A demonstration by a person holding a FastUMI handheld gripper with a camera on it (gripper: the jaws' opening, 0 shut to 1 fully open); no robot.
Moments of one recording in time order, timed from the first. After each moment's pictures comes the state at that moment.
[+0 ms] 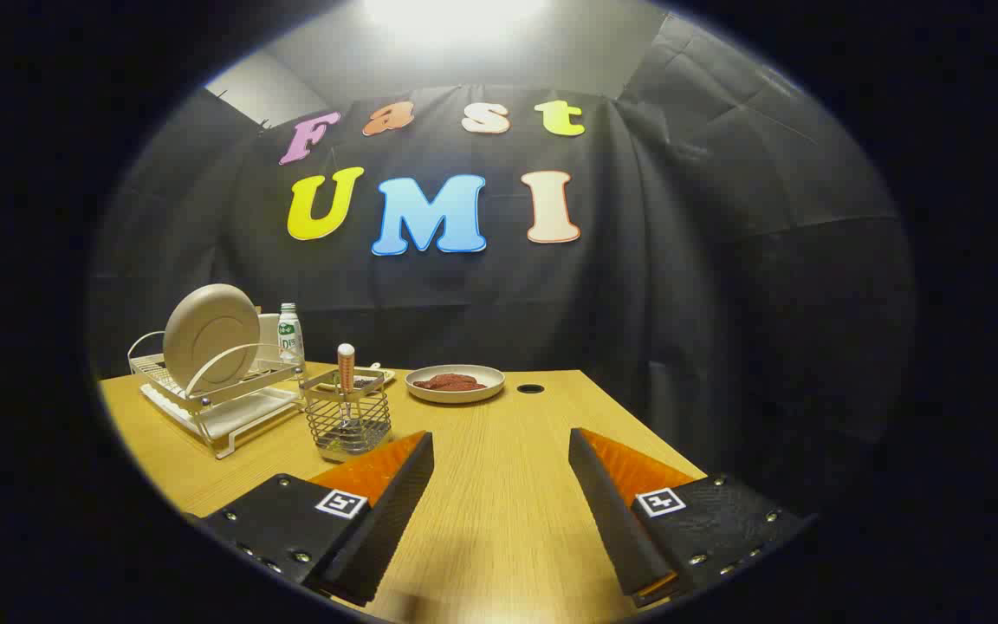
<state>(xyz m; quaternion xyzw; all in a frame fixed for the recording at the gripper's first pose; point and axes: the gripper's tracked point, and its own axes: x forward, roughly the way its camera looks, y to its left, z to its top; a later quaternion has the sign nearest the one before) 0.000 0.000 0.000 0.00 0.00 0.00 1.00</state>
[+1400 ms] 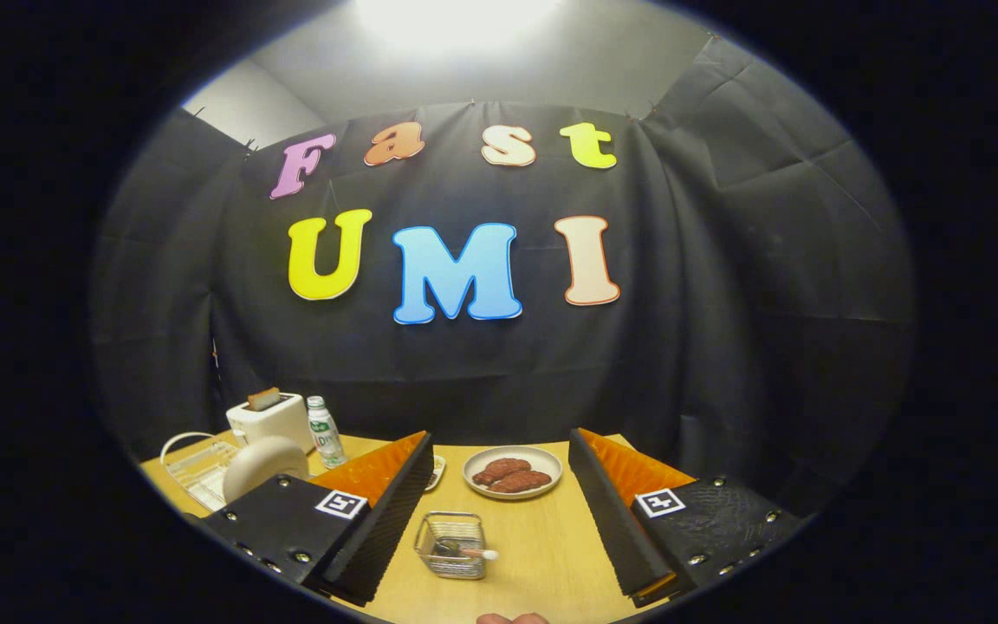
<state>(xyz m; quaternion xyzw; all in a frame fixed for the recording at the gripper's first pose) 0.040 0.128 0.217 0.04 -0.02 0.01 1.00</state>
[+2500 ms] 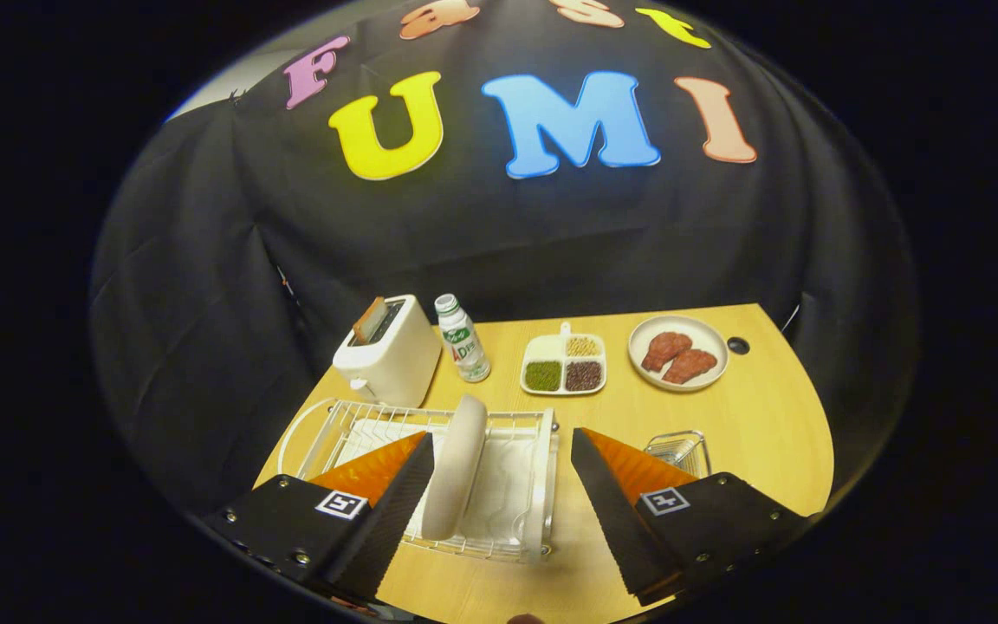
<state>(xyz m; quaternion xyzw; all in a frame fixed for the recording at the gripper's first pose) 0.082 0.349 0.159 0.07 0.33 0.13 0.93</state>
